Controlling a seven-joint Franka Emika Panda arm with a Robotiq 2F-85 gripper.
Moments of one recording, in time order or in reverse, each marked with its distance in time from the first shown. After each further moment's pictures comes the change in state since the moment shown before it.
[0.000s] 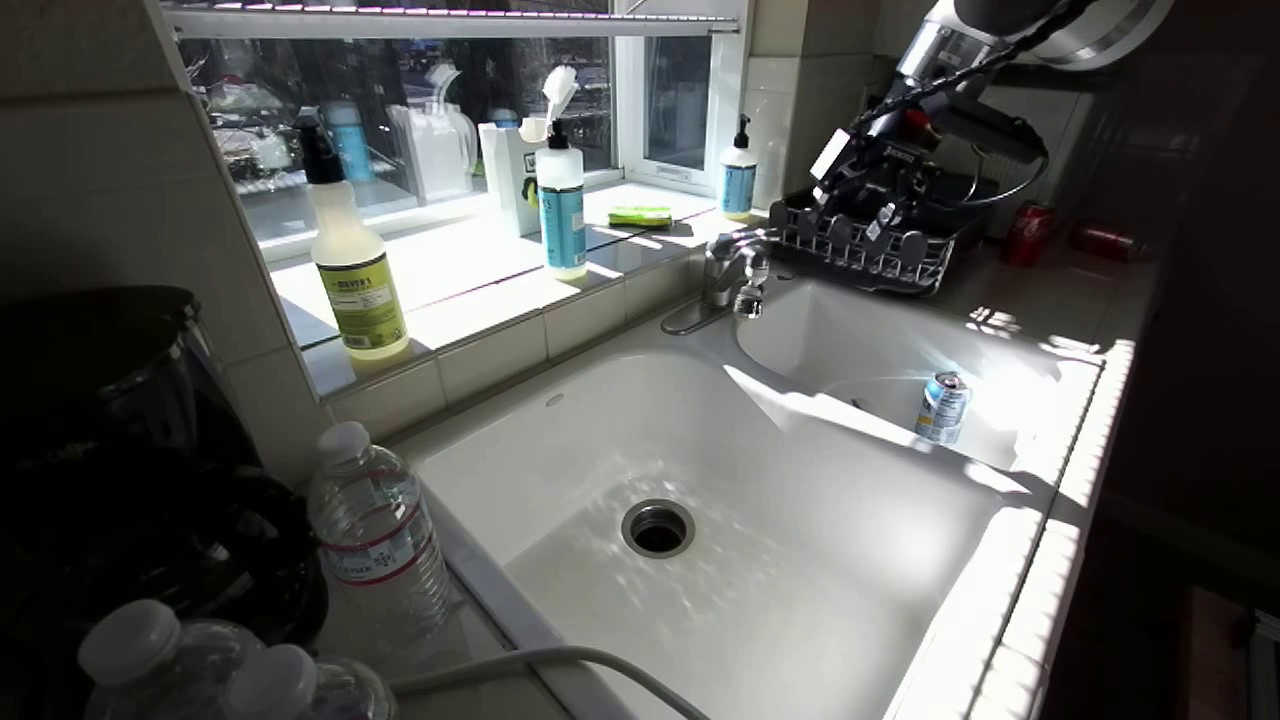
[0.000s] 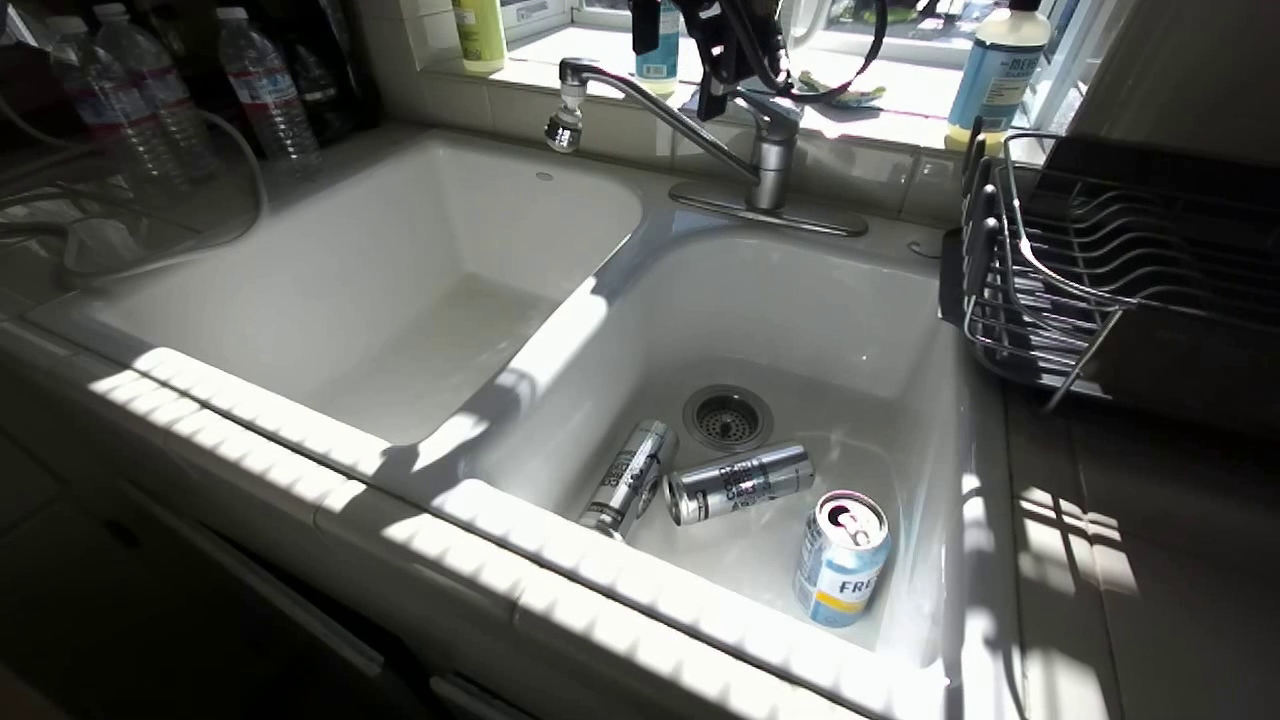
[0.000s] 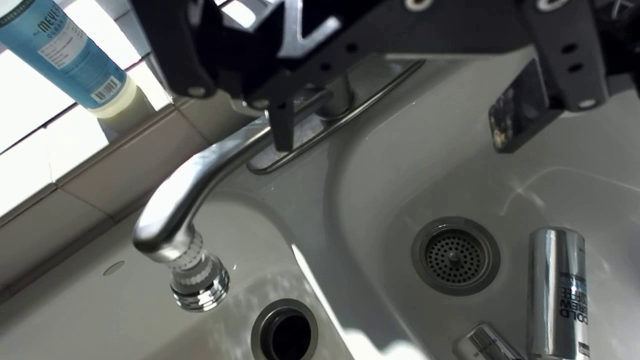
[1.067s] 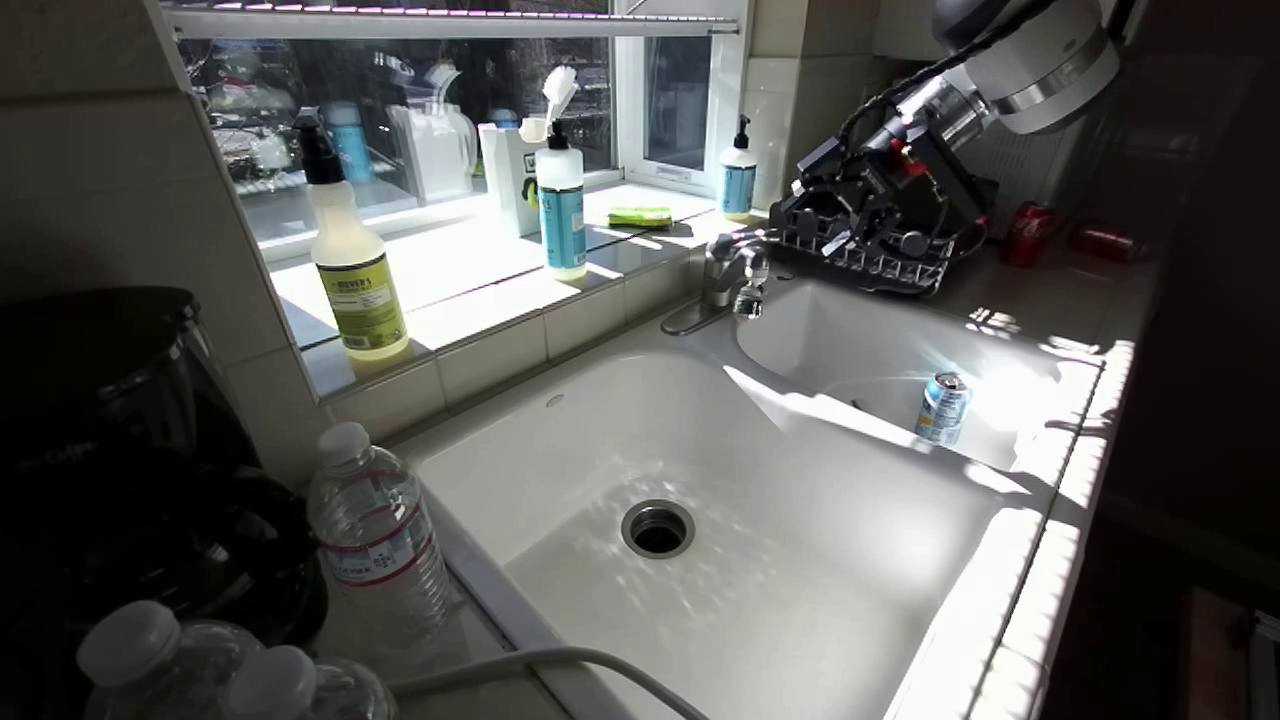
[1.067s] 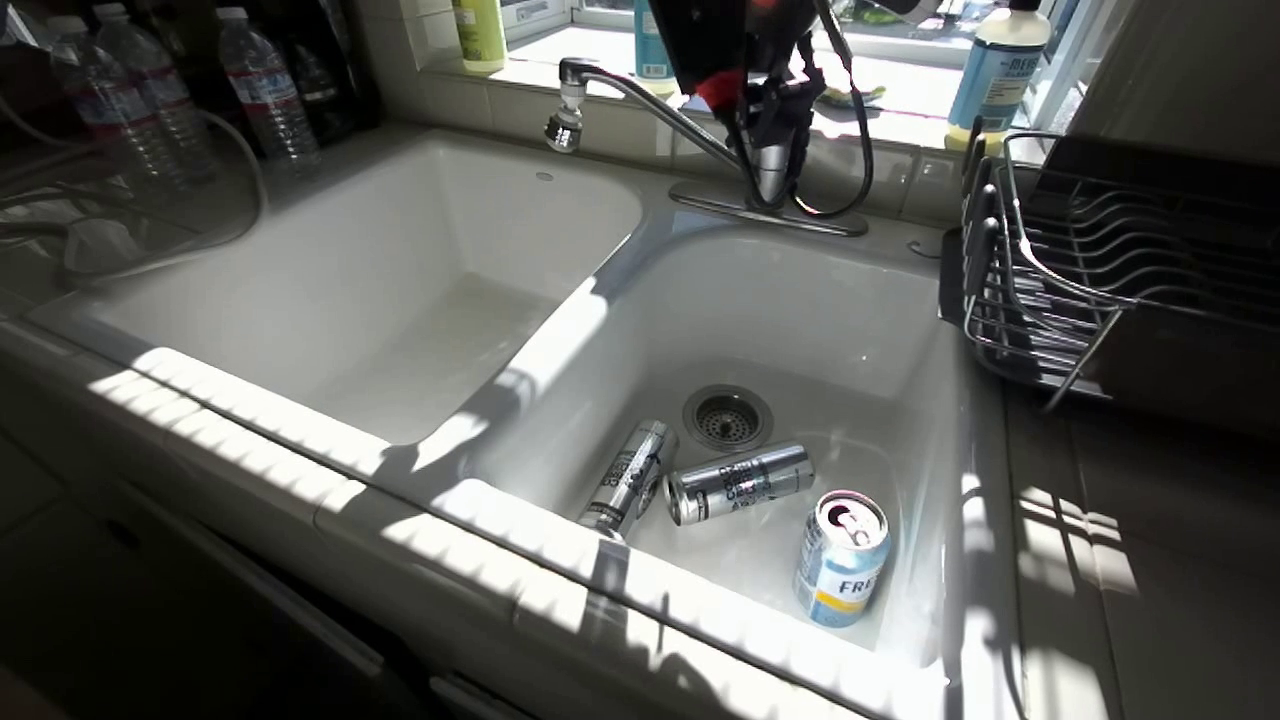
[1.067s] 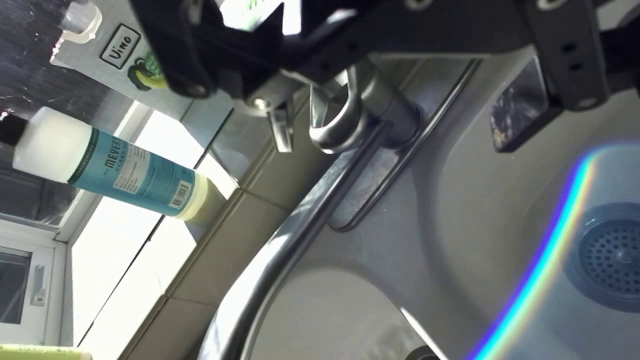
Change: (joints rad) arm -0.076 0.151 -0.025 0.042 0.606 0.067 -0.316
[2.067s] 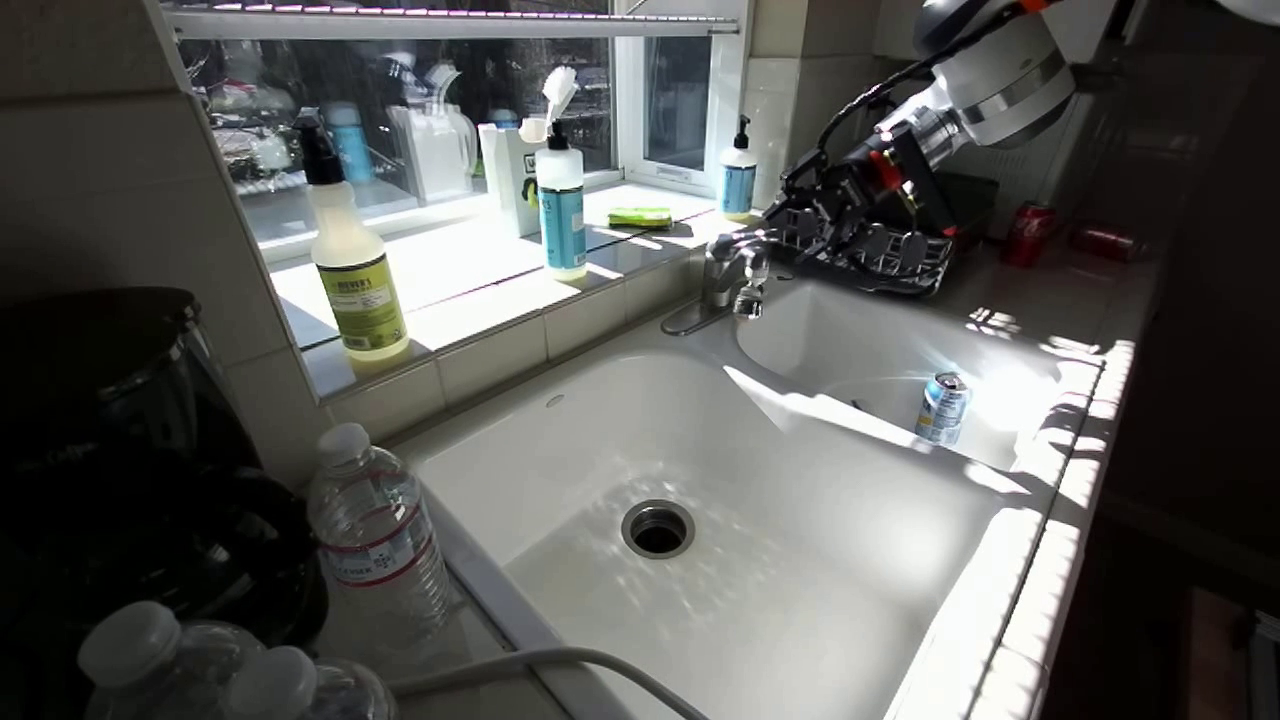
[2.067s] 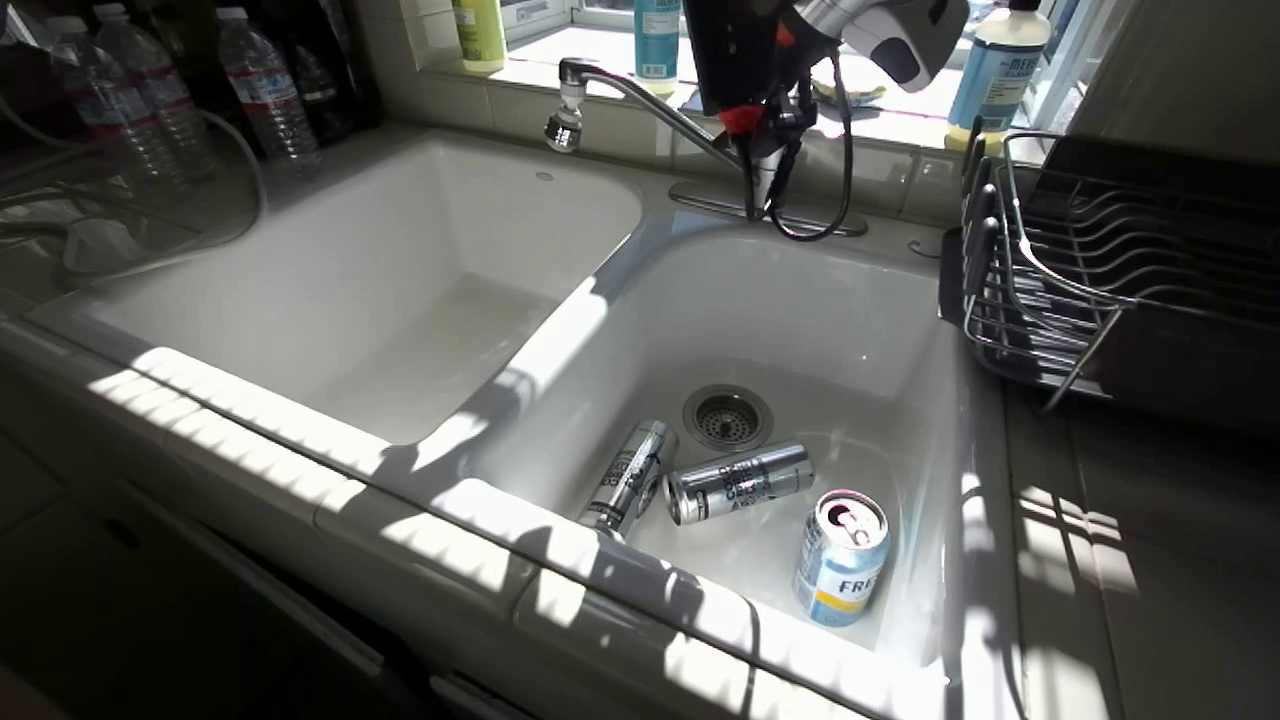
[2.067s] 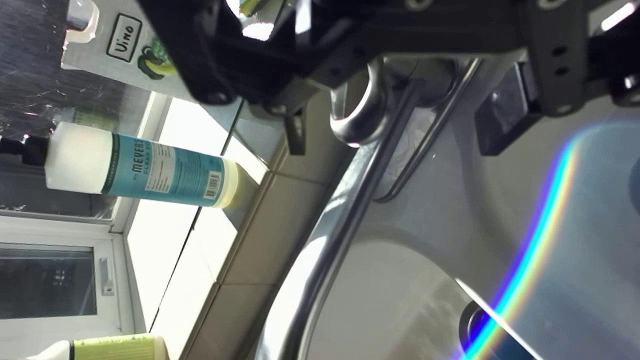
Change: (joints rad) arm -0.054 0.149 -0.001 0.148 0.161 -0.209 -0.018
